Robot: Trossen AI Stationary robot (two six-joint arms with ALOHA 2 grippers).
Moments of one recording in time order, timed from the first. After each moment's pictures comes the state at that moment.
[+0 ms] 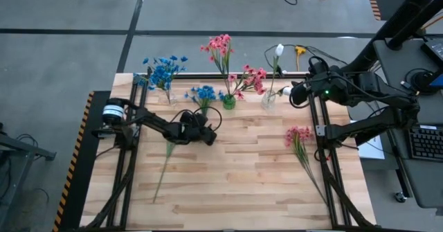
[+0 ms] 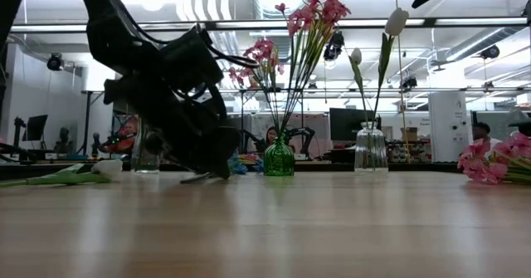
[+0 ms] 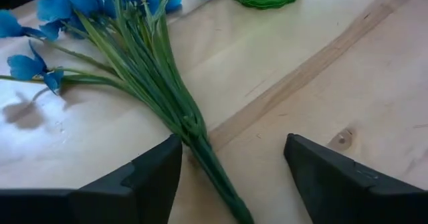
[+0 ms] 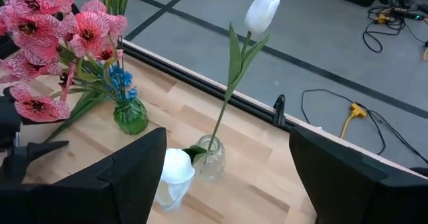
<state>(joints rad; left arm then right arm) 0.00 1.84 0.71 0.16 -0.72 -0.67 -0.11 1.04 1.46 -1.29 0.67 0.67</state>
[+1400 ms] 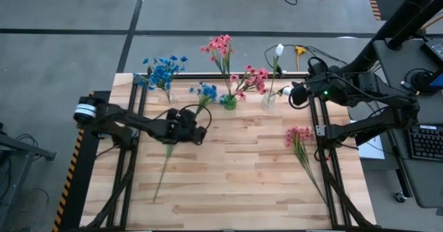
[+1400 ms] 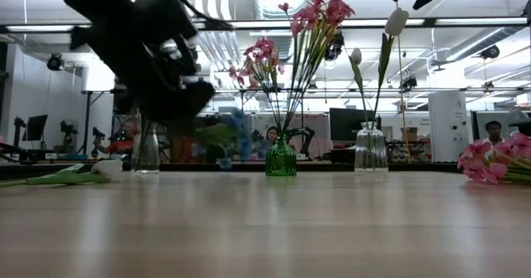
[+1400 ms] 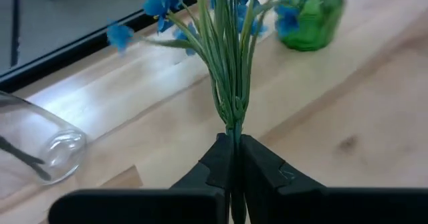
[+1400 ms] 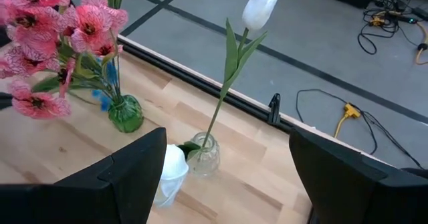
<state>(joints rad) -0.09 1.50 0.70 -0.26 -0.85 -0.82 -0.11 1.04 1.45 -1.31 0.68 0.65</state>
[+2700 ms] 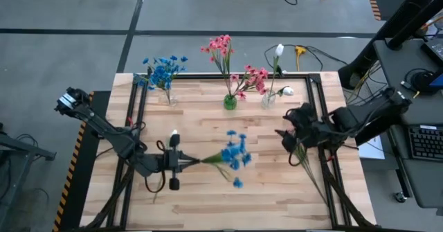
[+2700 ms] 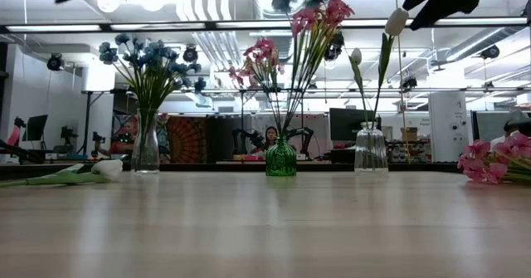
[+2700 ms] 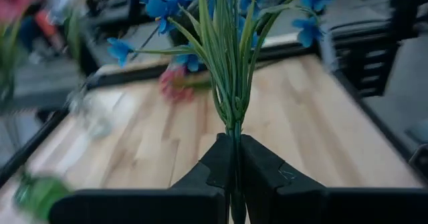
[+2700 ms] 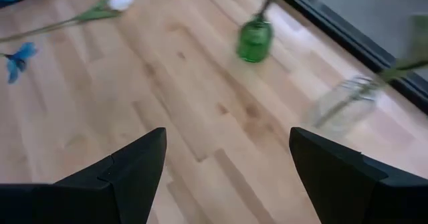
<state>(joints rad) -0.65 1.18 0.69 0.16 -0.69 -0.07 0.40 1.02 1.05 -0.99 0.63 0.78</state>
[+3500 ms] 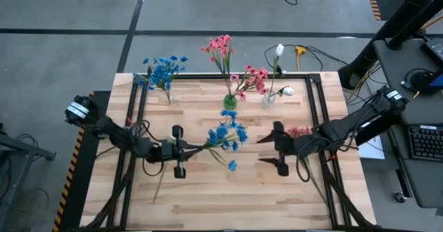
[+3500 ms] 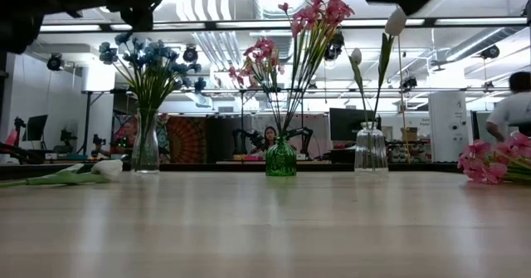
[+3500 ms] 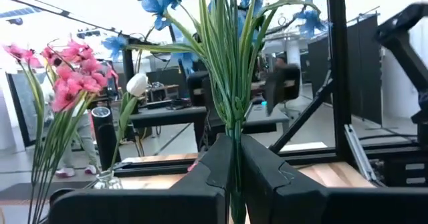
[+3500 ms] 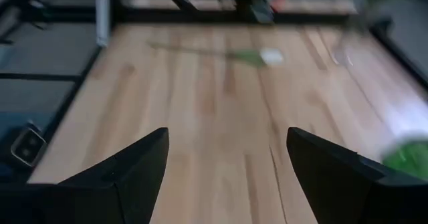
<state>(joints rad) -0.49 1.43 0.33 1.40 -0.56 0.25 0.44 1.11 0.79 -0.15 0.37 0.18</state>
